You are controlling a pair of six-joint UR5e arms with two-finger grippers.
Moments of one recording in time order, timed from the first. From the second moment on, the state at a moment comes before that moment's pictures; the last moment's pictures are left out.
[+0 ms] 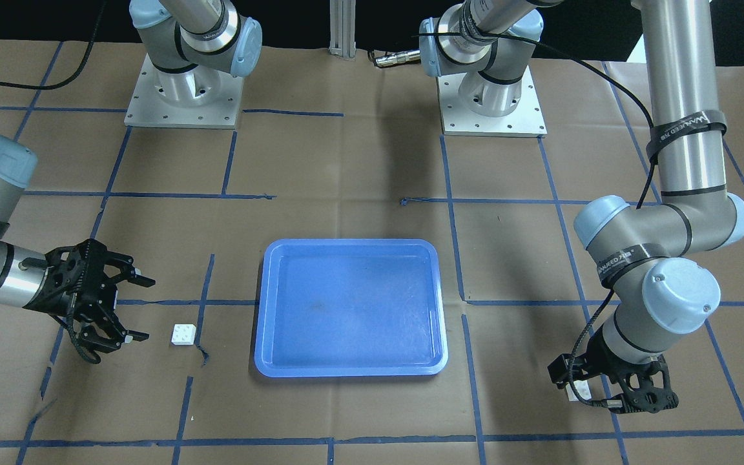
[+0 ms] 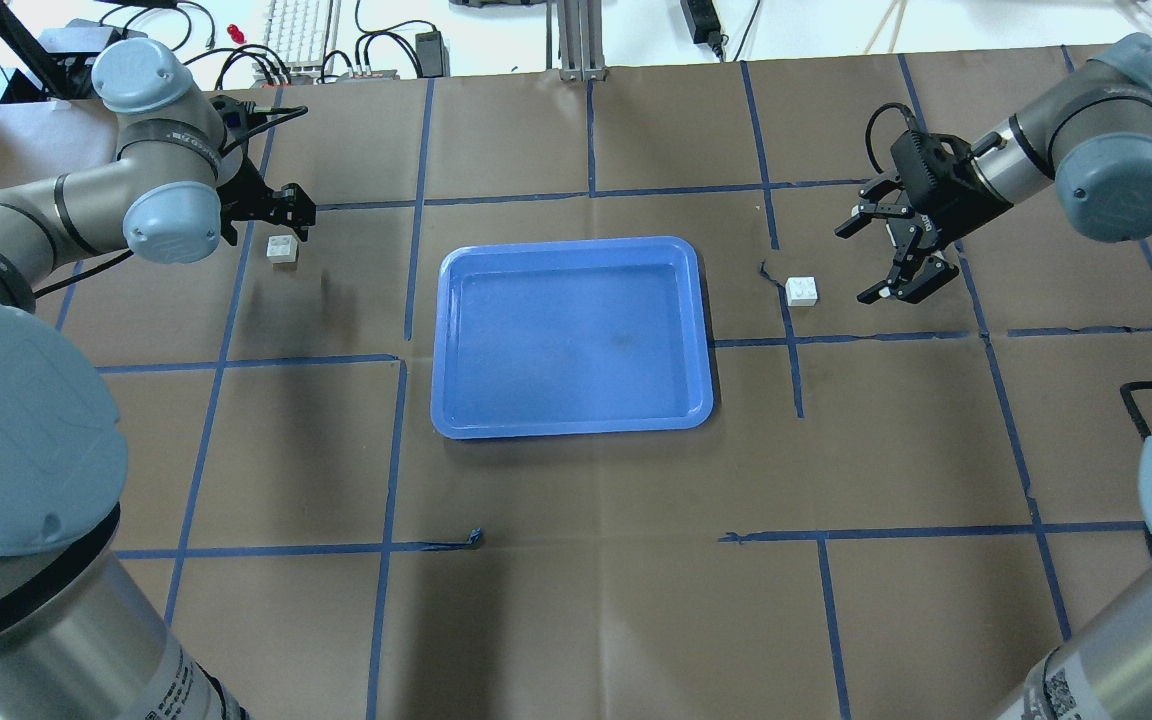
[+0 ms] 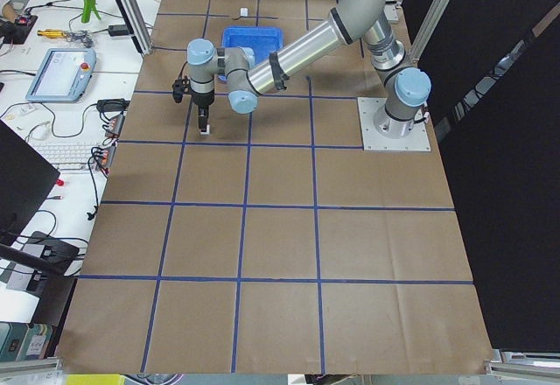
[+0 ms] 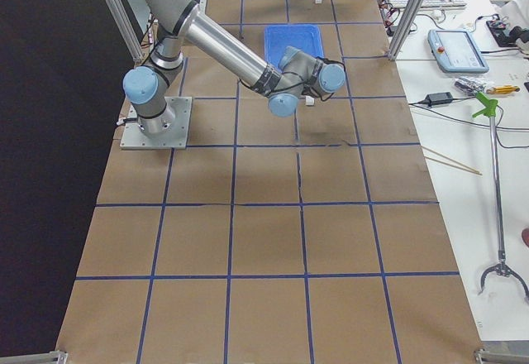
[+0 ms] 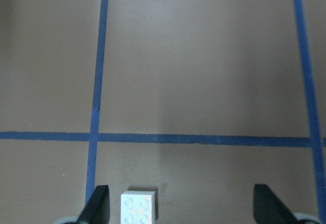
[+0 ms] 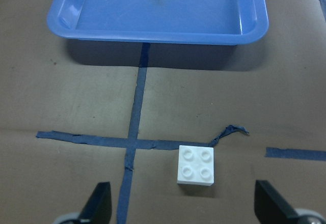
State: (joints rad) left arm -1.34 -2.19 -1.56 -0.83 1.59 0.18; right arm 1.22 -1.10 1.69 -1.87 -1.01 -2.09
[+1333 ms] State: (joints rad) left arm -1.34 -2.23 -1.52 -0.83 1.61 0.28; right arm 1.22 -0.97 1.72 -1.99 -0.91 -2.09
